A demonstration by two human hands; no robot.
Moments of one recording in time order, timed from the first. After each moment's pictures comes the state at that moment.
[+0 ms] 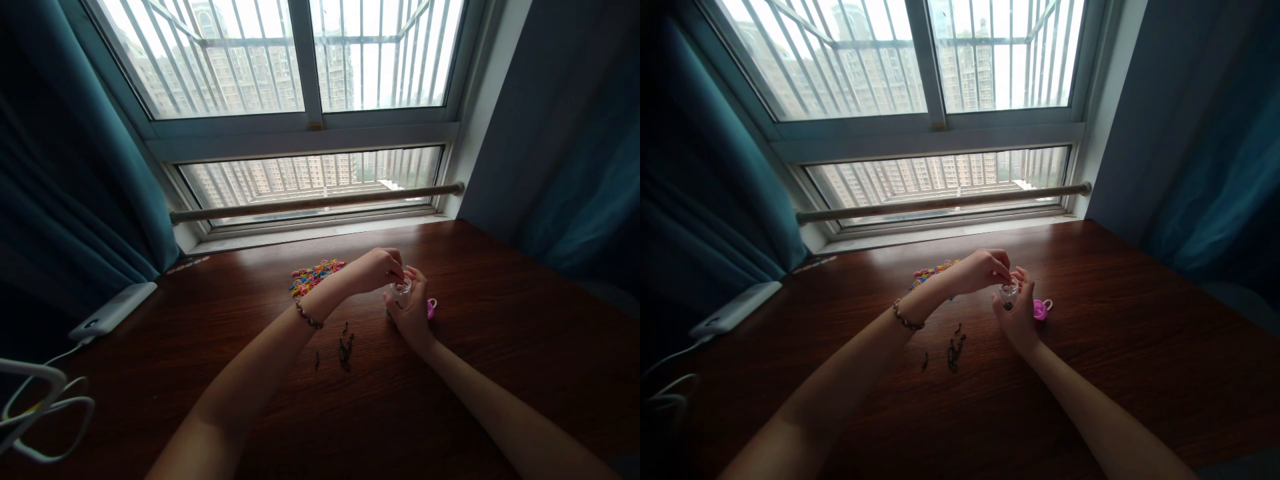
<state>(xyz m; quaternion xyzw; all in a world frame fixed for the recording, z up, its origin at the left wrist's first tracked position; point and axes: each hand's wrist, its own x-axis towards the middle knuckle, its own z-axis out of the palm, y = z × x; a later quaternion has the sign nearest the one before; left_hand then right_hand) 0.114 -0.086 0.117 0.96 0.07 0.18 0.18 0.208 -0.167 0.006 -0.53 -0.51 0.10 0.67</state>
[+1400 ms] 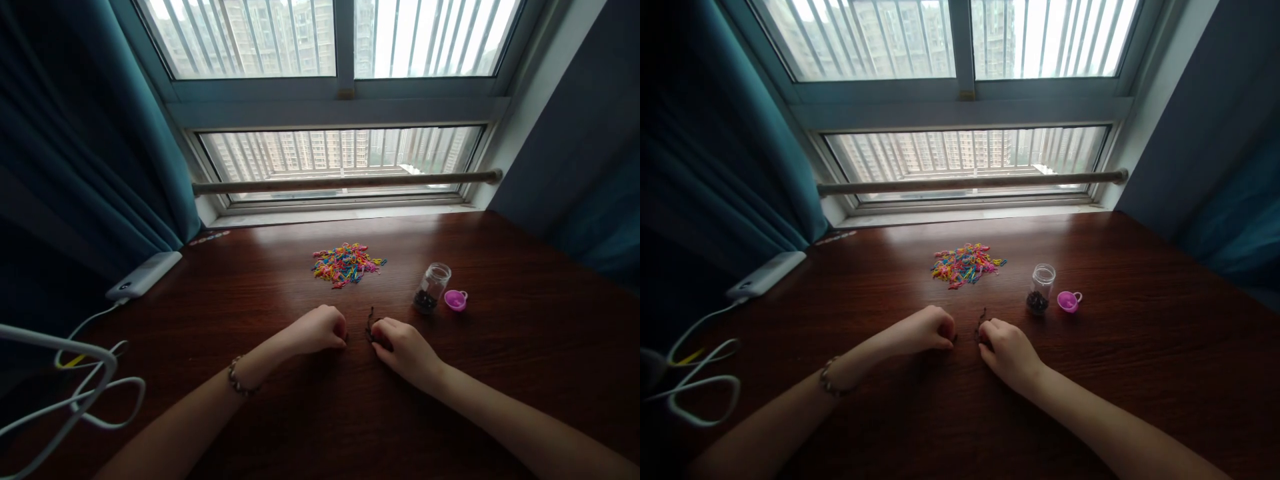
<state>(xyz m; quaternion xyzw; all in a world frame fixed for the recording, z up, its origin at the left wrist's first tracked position) -0.050 -0.132 0.030 0.86 0.38 -0.01 0.33 0.146 -0.211 -0.006 -0.54 -0.79 0.14 0.26</state>
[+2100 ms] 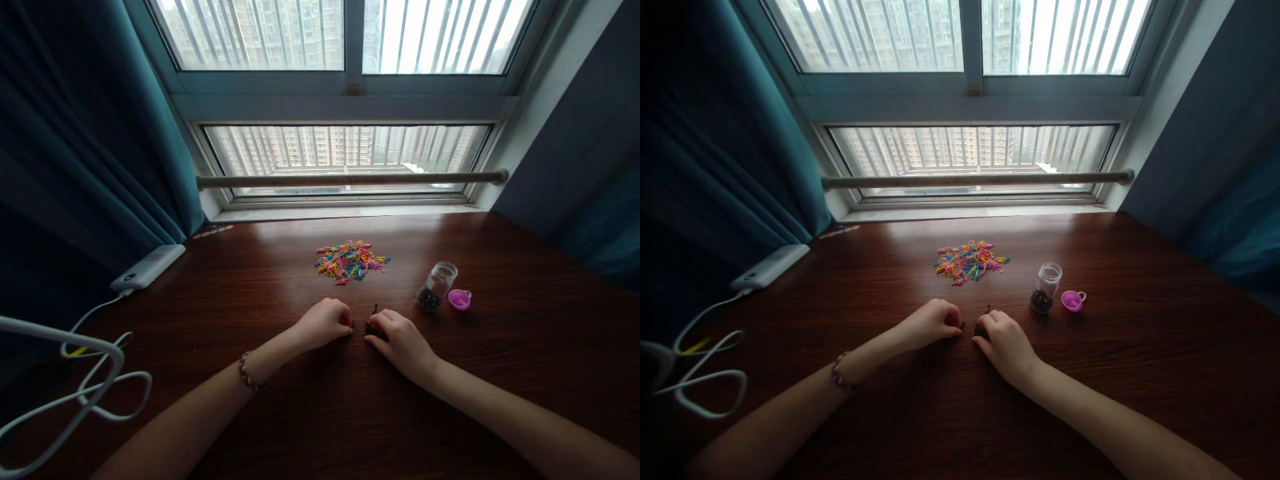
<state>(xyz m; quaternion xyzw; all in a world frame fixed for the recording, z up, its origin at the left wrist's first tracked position) -0.050 -0.127 0.012 0.87 0.40 0.05 0.30 0.132 -0.203 -0.007 -0.56 -0.78 0.14 0.25</state>
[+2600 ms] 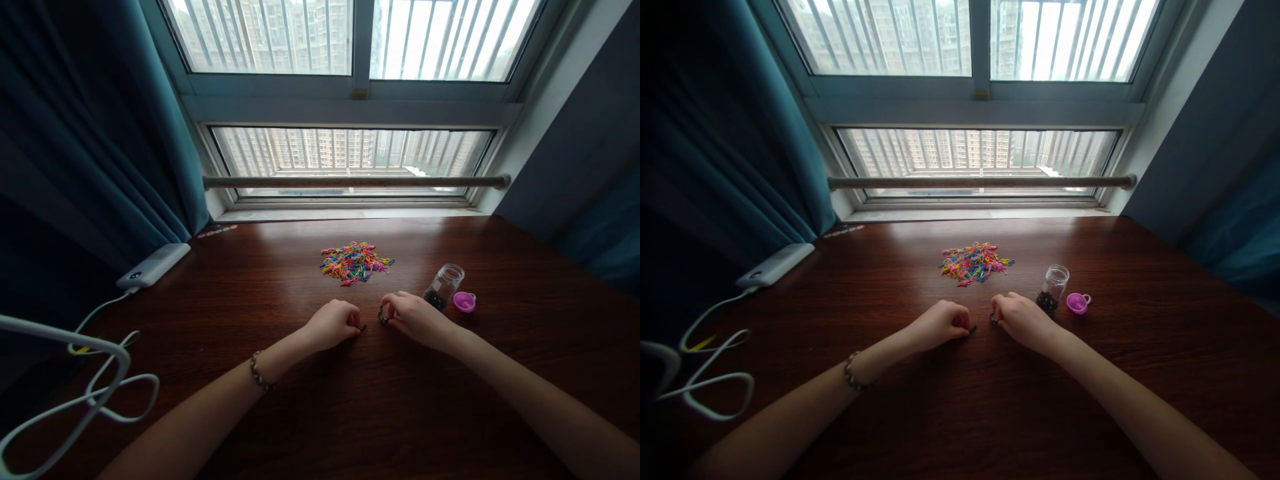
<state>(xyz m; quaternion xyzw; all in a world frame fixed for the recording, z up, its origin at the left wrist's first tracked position) -0.051 -0.130 0.008 0.87 0.38 0.08 0.31 0.163 -0.172 0.020 -0.50 -0.85 0.13 0.15</state>
